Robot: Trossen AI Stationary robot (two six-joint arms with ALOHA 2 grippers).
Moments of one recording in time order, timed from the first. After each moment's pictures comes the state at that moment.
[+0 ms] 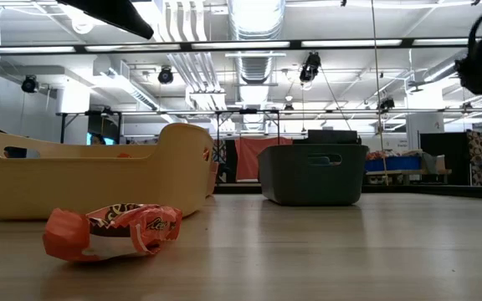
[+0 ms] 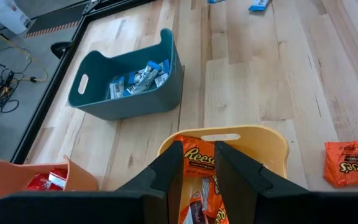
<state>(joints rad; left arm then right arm) -0.57 1.32 1.00 -0.52 -0.70 -0.25 0.67 1.17 0.65 -0.84 0.16 1.77</state>
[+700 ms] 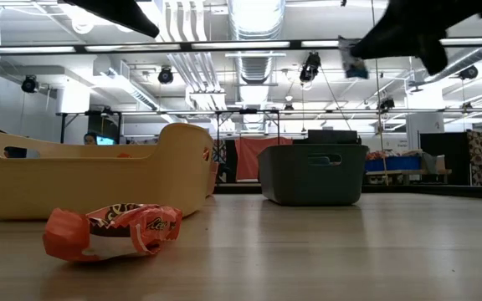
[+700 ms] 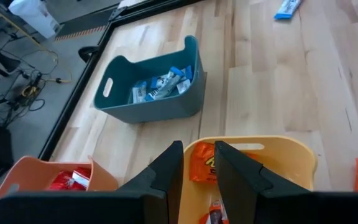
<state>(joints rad) -0.57 1.32 1.00 -0.51 -0.79 -0.26 0.49 1.05 0.65 -0.22 0.99 0.89</state>
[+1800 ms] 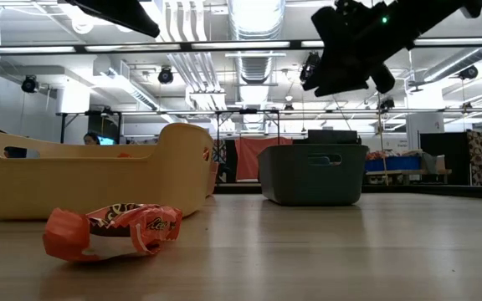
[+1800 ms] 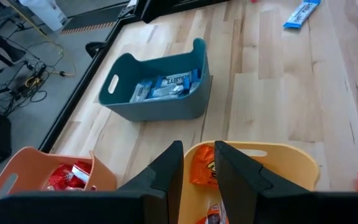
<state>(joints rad) -0.57 1.32 1.00 -0.51 -0.81 -0.32 0.21 1.32 0.75 -0.06 0.81 0.62</state>
